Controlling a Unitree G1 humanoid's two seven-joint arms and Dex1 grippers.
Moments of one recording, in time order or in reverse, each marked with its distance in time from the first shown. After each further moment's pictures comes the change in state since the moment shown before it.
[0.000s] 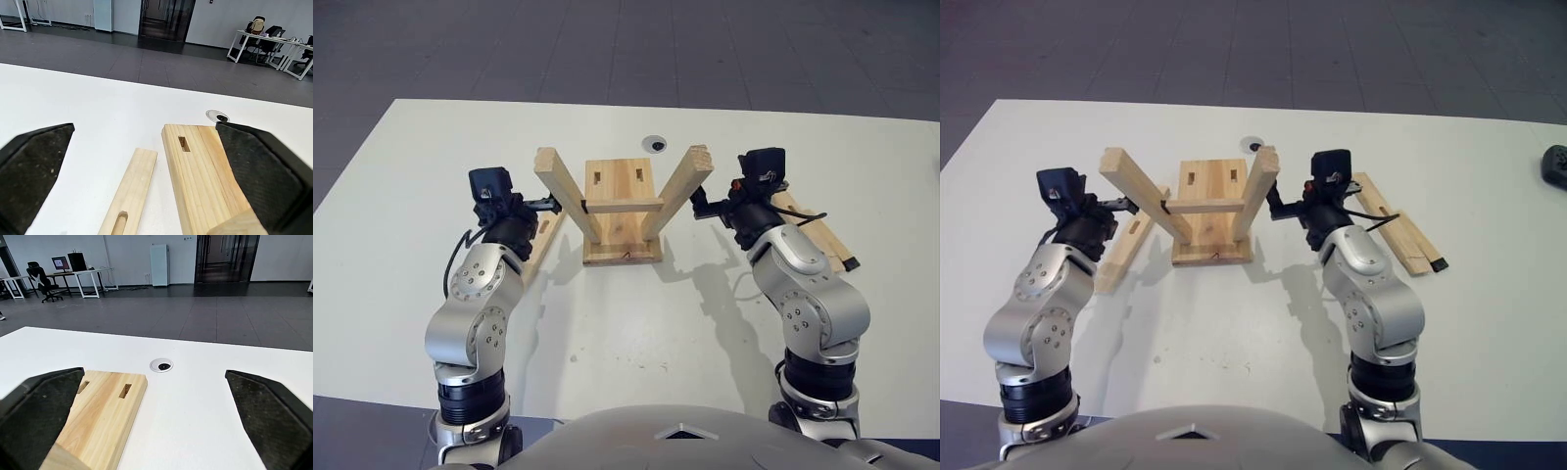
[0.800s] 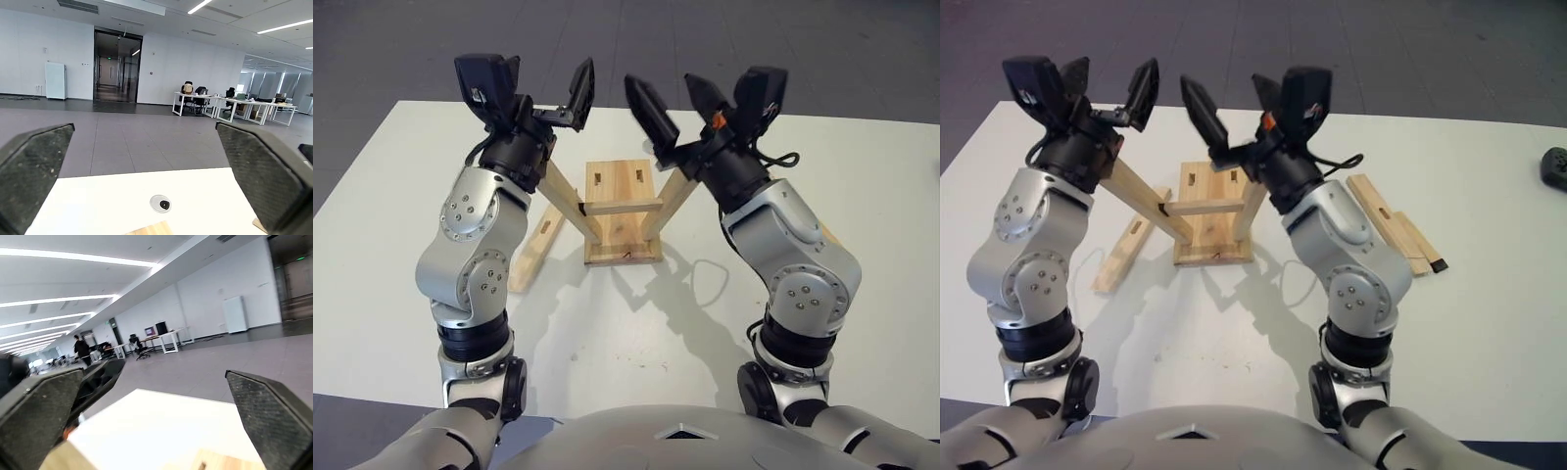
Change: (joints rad) left arm -0.273 0.028 -0.064 0.008 -0.098 -0.116 -0.091; right arm -0.148 0.114 0.080 -0.040 0.338 0.002 0.009
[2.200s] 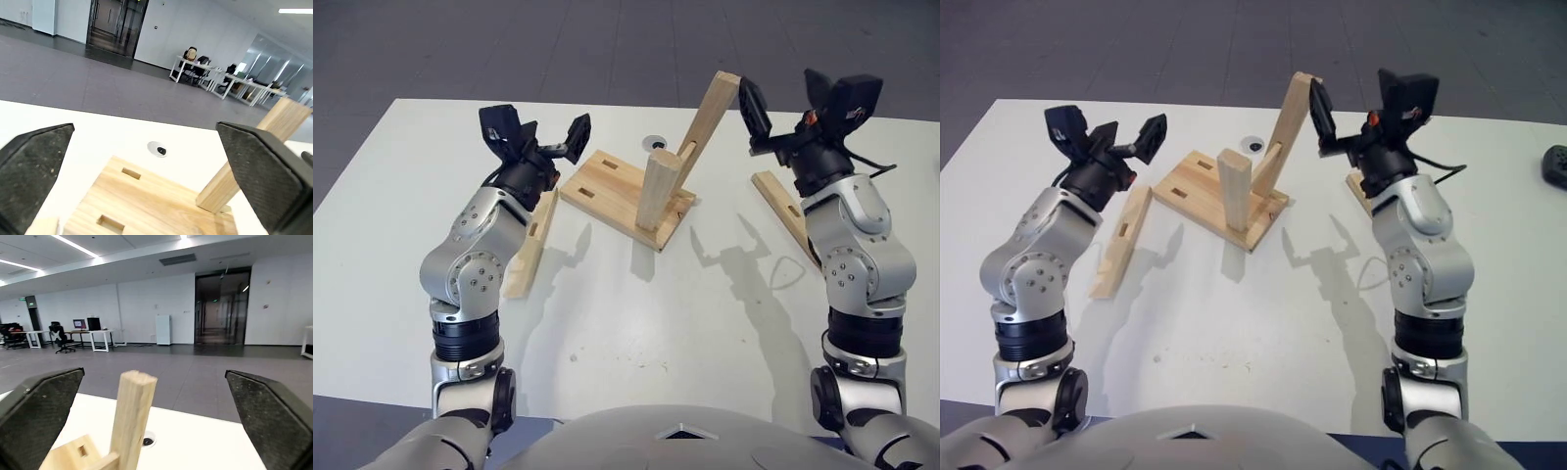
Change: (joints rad) left arm 0.013 0.101 0.012 0.218 -0.123 0.059 0.016; right arm 0.095 -0.358 -0.166 0.253 -0.041 -0.339 0.156
